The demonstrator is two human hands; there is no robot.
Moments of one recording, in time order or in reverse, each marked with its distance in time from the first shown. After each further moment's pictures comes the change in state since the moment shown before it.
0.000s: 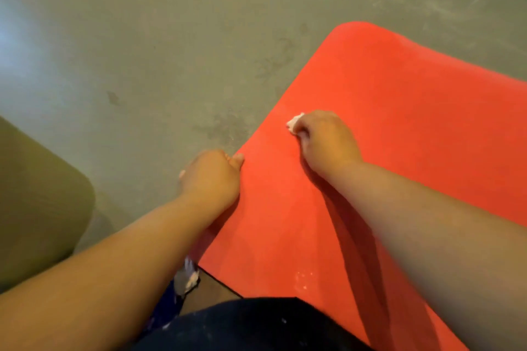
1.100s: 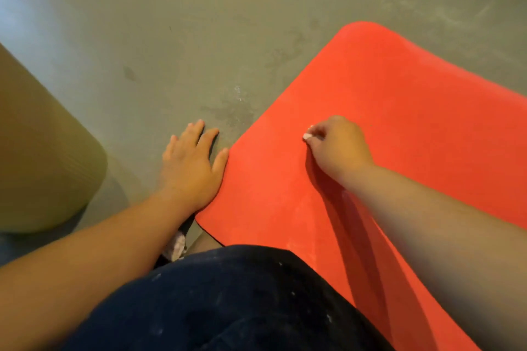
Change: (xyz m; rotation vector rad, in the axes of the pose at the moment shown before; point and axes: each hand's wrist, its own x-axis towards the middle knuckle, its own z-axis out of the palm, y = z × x) left_hand -0.016 -0.057 0.005 0.147 0.176 0.239; right_hand -0.032 -0.008 -0.024 -0.007 -0.105 0.166
